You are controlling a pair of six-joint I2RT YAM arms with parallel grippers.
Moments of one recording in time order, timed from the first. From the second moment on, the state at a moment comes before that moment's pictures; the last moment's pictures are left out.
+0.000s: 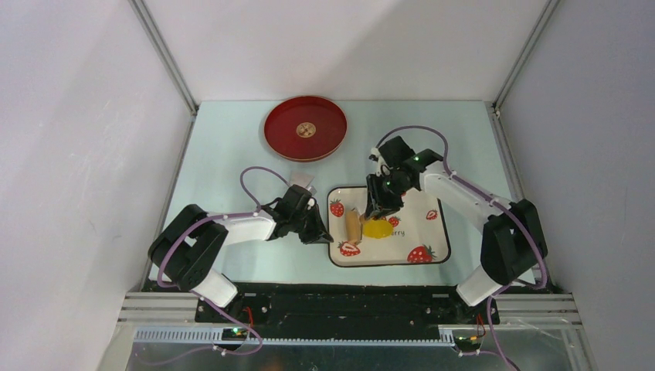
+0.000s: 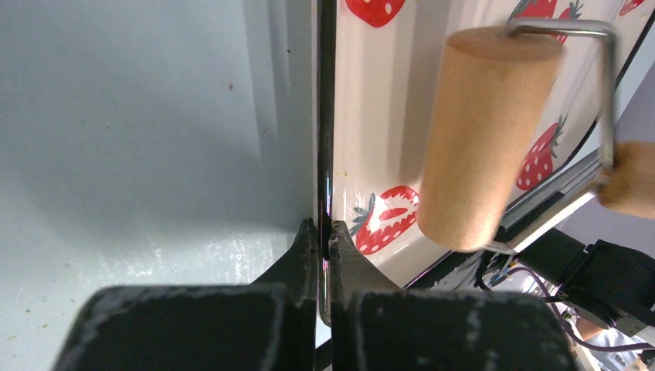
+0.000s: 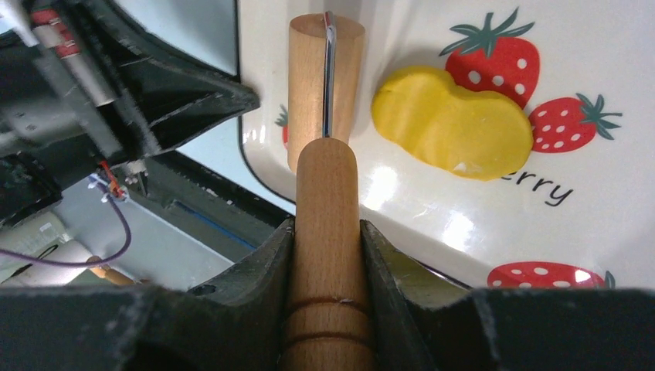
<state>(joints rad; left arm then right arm) -0.66 1.55 0.62 -0.02 0.32 -0.90 0.55 1.60 1.24 -0.85 -0.37 0.42</state>
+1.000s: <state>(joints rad) -0.66 1.55 0.62 -0.02 0.32 -0.90 0.75 1.26 1.29 -0.94 0.07 -0.41</state>
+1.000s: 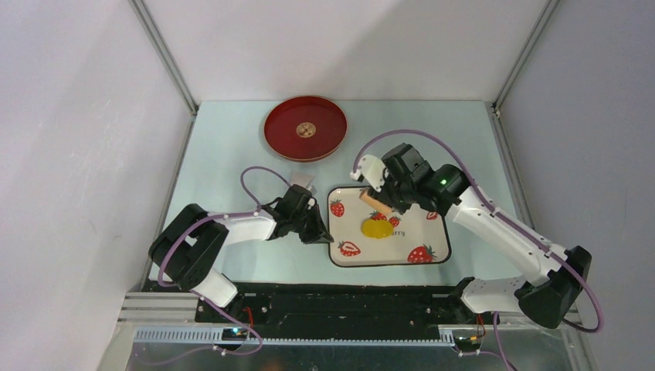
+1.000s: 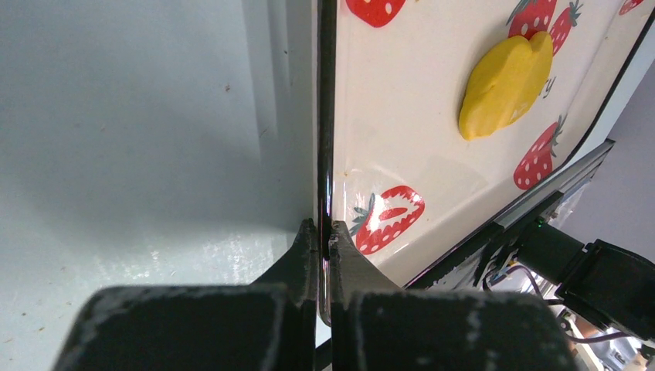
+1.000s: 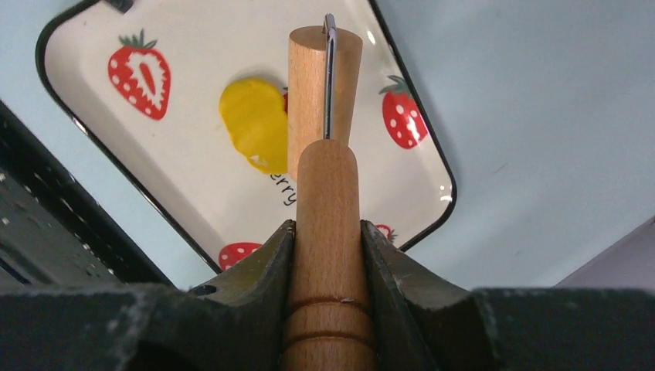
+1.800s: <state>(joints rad) -0.66 1.55 0.62 -0.02 0.33 -0.90 0.90 1.46 1.26 -0.98 0.09 -0.69</state>
